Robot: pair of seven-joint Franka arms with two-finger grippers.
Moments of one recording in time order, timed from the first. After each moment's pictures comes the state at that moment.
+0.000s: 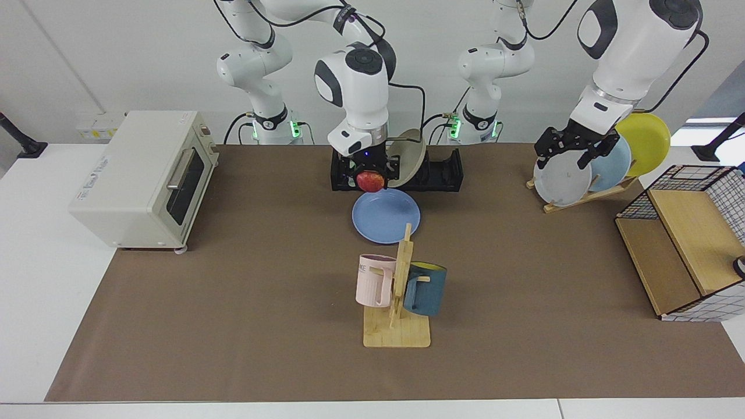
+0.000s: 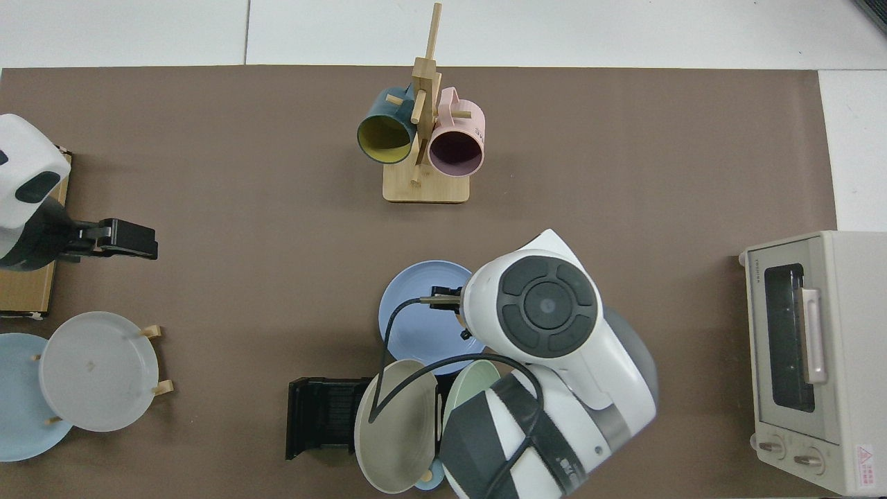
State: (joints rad) left arm 0.15 -0.04 -0.19 -1.70 -0.04 1.65 -0.01; right arm 0.71 0.15 -0.07 -1.88 0.01 2.09 0.79
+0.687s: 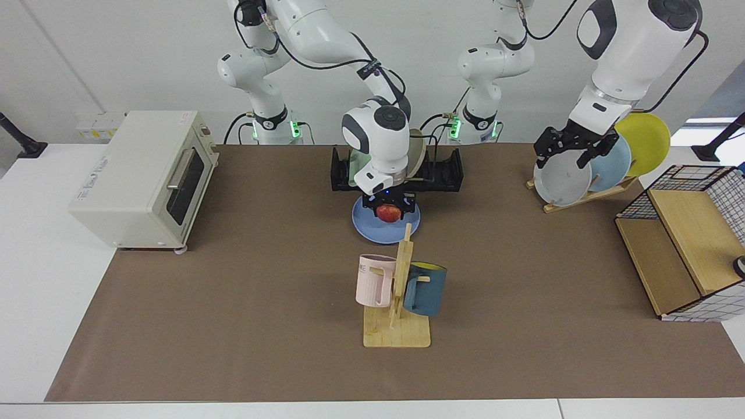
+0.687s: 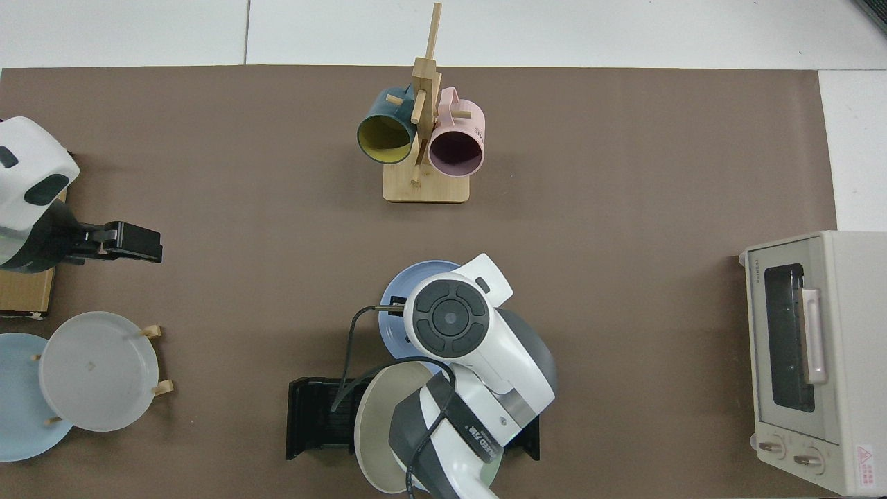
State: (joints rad) left arm 0.15 -0.04 -0.19 -1.70 -0.04 1.64 -0.01; right arm 0.76 0.37 -0.08 -1.89 0.01 2.33 0.87
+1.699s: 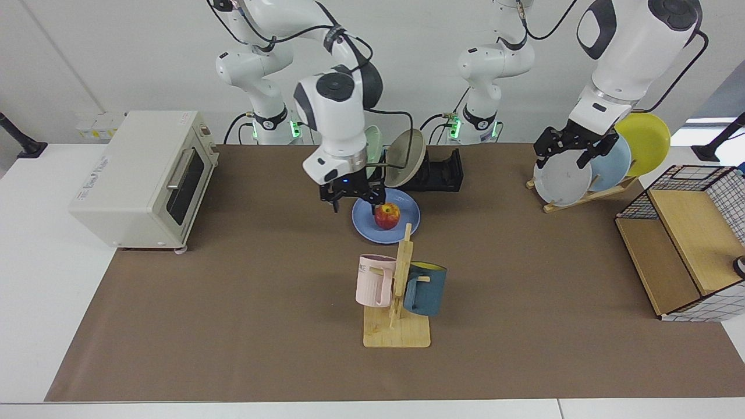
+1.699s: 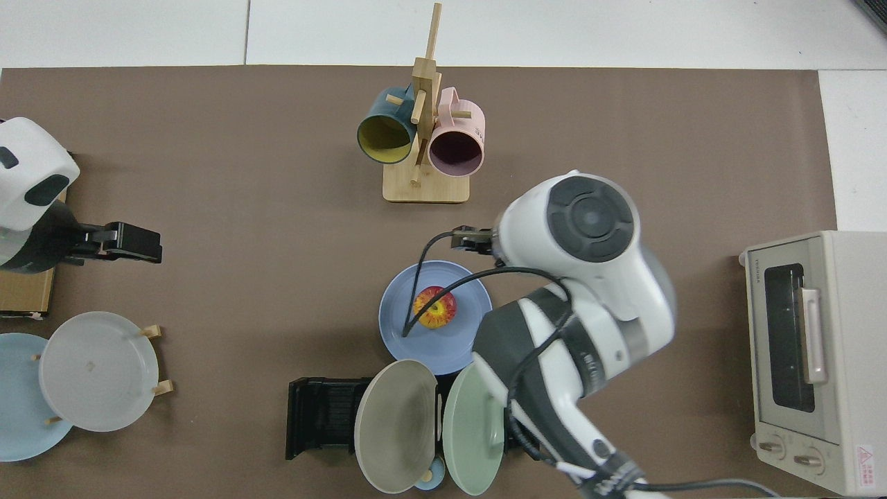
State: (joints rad) left arm 0.15 -0.04 -0.19 -1.70 -0.04 1.64 -0.01; right arm 0.54 0.19 -0.11 -1.77 0.05 2.08 0.52
